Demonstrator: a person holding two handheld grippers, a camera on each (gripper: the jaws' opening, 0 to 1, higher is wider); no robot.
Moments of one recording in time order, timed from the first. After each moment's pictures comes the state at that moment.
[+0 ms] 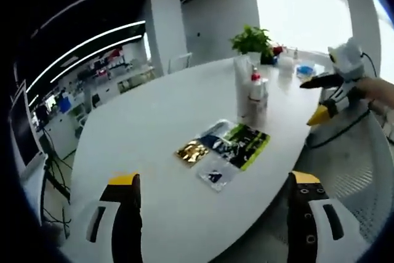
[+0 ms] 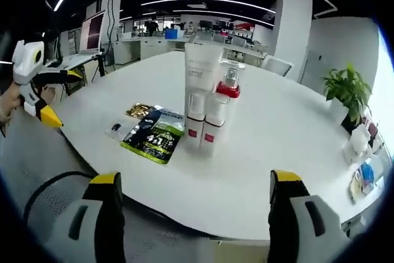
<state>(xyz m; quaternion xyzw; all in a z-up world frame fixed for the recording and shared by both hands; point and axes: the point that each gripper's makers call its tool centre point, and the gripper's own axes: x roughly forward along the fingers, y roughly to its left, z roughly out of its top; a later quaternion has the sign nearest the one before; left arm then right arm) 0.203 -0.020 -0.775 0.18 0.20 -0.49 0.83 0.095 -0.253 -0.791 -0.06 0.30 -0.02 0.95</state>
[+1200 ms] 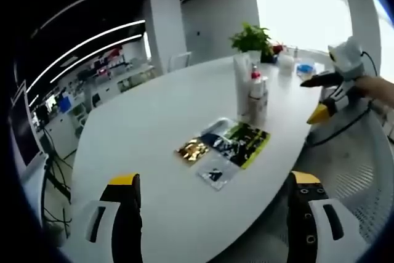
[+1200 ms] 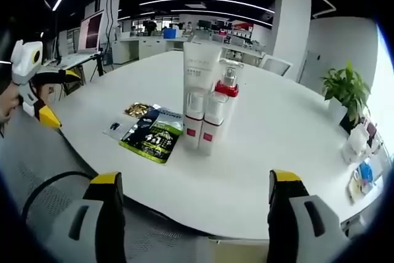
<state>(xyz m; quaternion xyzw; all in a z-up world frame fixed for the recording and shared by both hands) 0.202 -0.018 -0.775 0.18 0.21 -0.49 0.83 0.094 -0.254 -0.793 -0.07 0.31 -0.02 0.95</state>
